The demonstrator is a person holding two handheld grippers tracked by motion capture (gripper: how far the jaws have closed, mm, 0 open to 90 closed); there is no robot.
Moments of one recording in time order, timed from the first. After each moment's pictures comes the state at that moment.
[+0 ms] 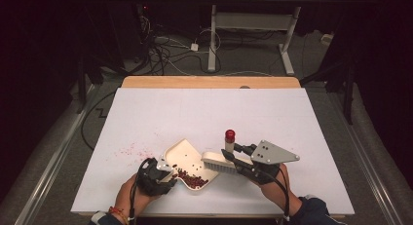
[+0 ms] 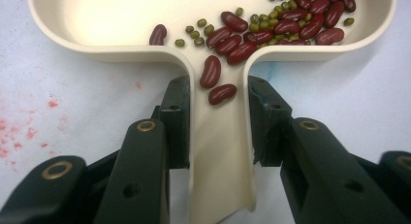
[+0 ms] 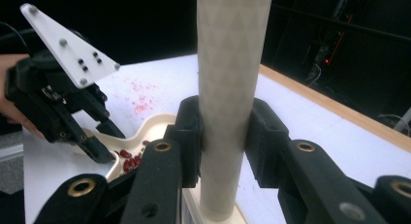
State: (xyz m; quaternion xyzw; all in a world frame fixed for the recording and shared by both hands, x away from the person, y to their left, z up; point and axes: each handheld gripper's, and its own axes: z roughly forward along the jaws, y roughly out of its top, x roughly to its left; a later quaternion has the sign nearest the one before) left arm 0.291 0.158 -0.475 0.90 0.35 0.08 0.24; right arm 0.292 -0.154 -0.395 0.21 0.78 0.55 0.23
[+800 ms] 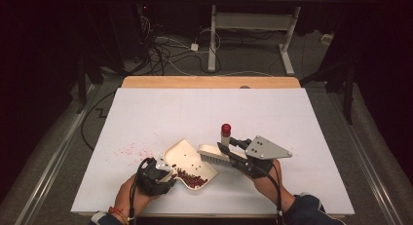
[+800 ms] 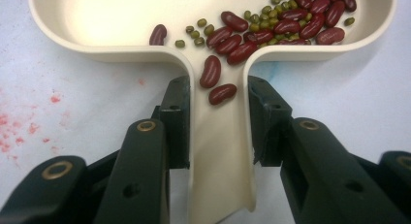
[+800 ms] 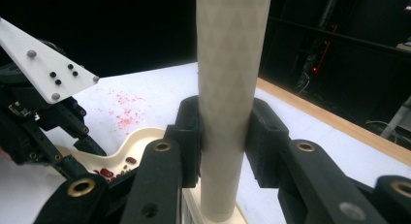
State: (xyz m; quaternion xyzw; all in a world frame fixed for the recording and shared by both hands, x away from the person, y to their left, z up) left arm 0.292 0.160 -0.475 0.90 0.36 0.07 0.24; right arm 0.307 -0.137 -0.404 0.22 0.76 0.55 0.25
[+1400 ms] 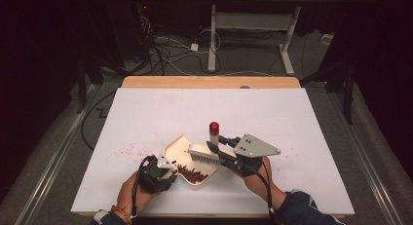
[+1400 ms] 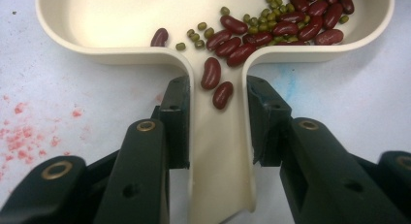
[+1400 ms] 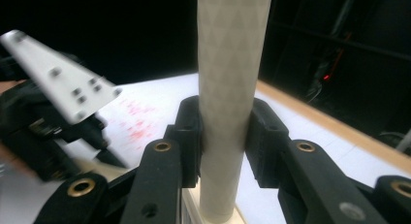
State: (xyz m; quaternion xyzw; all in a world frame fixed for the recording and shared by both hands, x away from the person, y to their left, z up) left arm 0.297 0.157 -0.476 0.89 0.36 0.10 0.25; right arm 0.313 -0.116 -0.398 0.20 0.76 0.56 0.25
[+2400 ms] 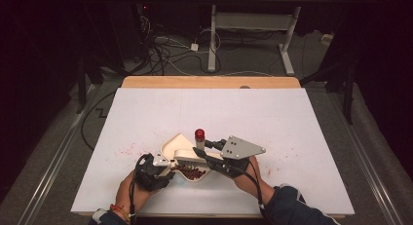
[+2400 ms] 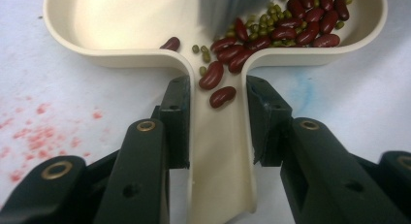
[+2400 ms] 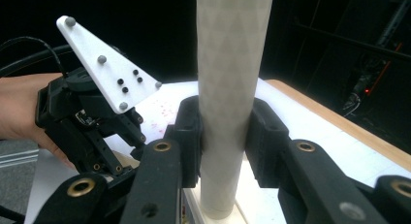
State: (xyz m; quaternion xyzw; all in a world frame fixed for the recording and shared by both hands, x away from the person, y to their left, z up) left arm 0.300 0.168 -0.476 0.88 0.38 0.12 0.26; right arm 0.314 -0.093 -0.407 0.14 0.78 0.58 0.21
